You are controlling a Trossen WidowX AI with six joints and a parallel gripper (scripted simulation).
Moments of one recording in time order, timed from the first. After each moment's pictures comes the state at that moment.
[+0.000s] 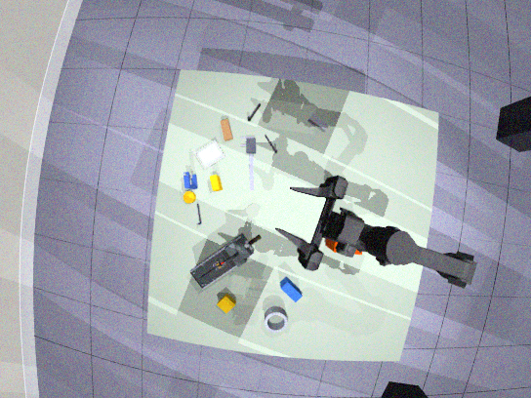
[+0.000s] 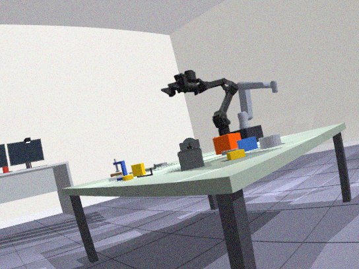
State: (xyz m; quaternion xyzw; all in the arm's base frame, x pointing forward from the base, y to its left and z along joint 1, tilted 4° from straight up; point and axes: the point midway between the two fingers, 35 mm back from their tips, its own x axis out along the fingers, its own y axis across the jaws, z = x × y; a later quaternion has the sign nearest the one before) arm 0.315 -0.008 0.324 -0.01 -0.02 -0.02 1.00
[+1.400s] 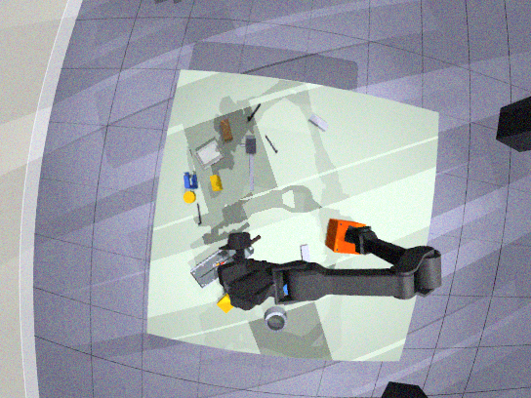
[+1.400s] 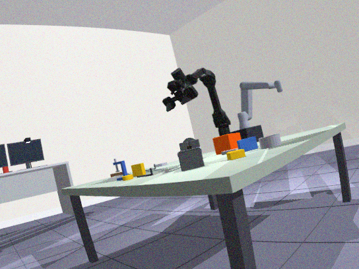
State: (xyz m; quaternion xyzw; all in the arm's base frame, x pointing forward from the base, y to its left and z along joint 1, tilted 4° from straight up) arm 0.423 0.186 0.181 -0.02 0.33 0.17 0.93
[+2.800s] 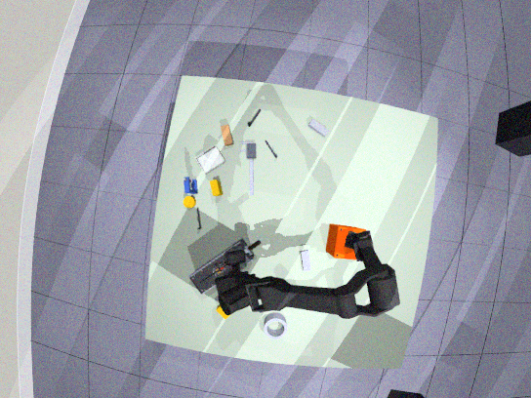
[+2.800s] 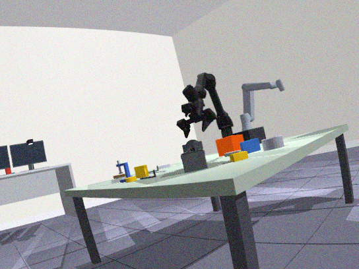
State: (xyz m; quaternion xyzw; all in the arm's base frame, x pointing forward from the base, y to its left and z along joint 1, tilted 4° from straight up) arm 0.414 0.251 0.057 -0.06 0.45 0.19 0.87
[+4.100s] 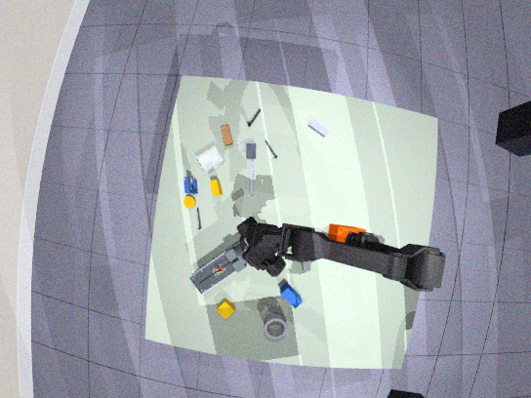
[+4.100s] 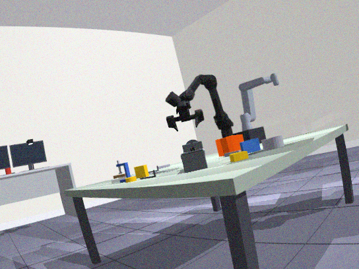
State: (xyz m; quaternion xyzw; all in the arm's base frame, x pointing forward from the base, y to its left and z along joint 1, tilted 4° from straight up) arm 0.371 0.126 0.094 -0.19 0.35 0.41 0.82
